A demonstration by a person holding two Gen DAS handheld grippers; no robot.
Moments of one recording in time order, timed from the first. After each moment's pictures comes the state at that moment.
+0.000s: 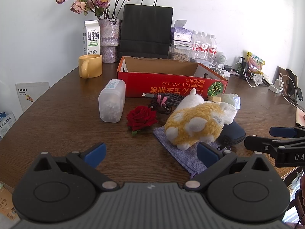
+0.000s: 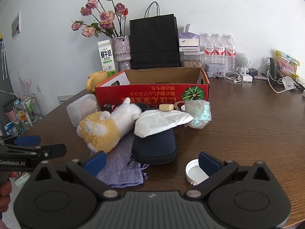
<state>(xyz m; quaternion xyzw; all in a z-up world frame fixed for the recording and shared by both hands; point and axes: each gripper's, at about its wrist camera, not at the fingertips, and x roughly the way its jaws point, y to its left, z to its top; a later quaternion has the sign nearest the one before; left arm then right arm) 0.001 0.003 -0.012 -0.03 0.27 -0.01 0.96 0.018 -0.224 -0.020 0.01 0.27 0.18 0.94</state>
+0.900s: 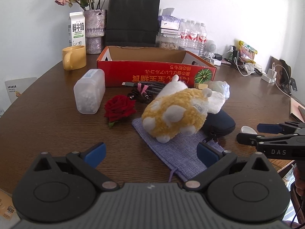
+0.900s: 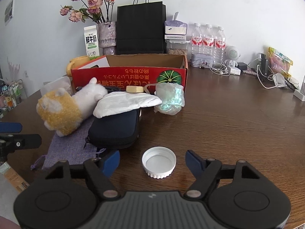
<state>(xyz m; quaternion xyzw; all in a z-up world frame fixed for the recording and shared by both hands) 0.017 -0.023 -0.023 -0.03 0.30 -0.04 0.95 0.046 -0.258 -0.051 -0.04 0.30 0.15 0.94</state>
